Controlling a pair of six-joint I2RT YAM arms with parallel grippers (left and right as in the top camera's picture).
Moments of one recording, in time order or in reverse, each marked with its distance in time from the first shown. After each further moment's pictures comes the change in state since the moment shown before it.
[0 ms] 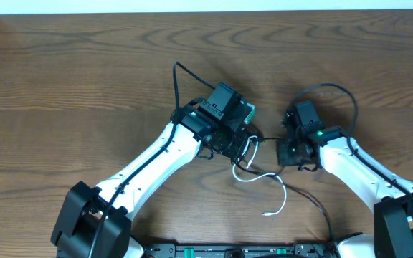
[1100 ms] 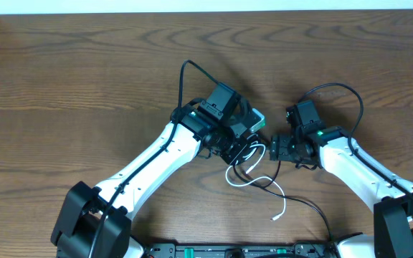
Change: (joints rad) left arm 0.002 0.000 0.000 -0.003 0.113 0.295; right arm -0.001 0.000 0.000 0.051 -0.027 0.096
